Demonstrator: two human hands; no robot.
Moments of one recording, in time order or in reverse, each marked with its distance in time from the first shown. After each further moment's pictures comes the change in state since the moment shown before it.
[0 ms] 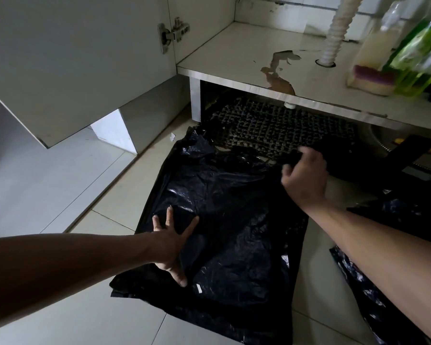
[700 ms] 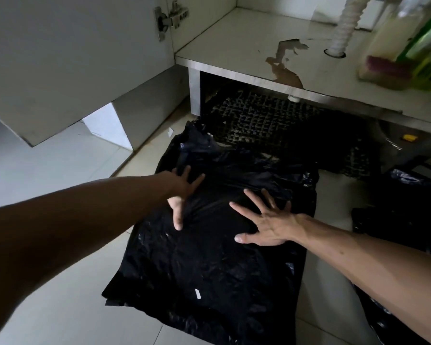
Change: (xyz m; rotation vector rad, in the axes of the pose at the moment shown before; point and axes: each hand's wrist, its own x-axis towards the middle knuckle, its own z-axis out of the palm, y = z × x) left_hand 0.060 -0.024 -0.113 0.274 0.060 0.009; right_hand -0.059 -0.014 0.042 -0.545 -1.164 -0.457
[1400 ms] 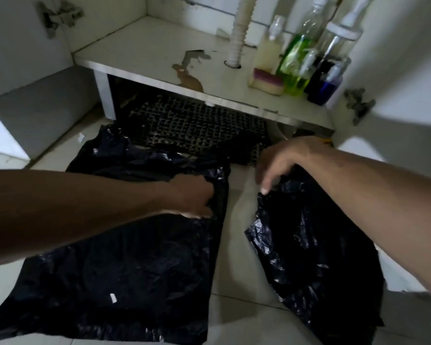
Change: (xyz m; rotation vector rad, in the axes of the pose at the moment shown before) left_hand -0.064 0.175 -0.070 -0.005 0.560 0.438; right_hand -0.135 0.167 -0.104 0.079 -0.111 0.252
